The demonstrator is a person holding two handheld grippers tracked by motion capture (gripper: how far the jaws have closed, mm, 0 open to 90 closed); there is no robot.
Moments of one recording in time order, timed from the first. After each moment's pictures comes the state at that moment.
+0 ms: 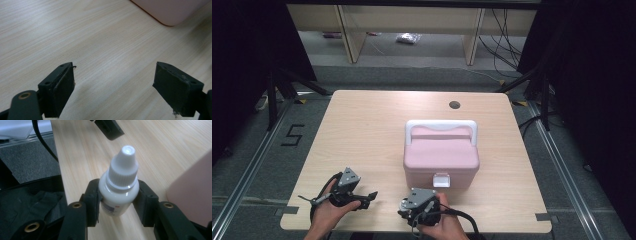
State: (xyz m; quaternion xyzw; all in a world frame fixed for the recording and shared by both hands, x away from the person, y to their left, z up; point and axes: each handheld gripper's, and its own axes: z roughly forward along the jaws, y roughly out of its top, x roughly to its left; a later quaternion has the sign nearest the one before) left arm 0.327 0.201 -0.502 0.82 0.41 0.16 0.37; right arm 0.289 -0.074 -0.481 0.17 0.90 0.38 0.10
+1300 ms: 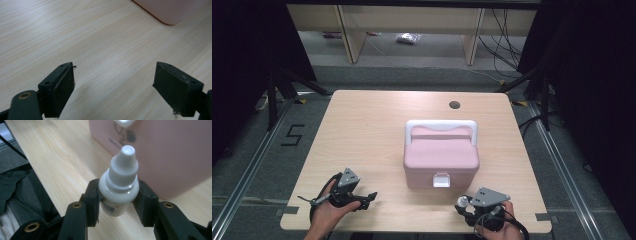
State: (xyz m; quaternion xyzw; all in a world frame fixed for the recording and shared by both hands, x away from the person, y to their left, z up) left arm 0.326 0.203 -0.502 0.83 0.40 0.16 0.36; right arm 0.271 -0.218 -0.463 0.30 0.86 0.37 0.16
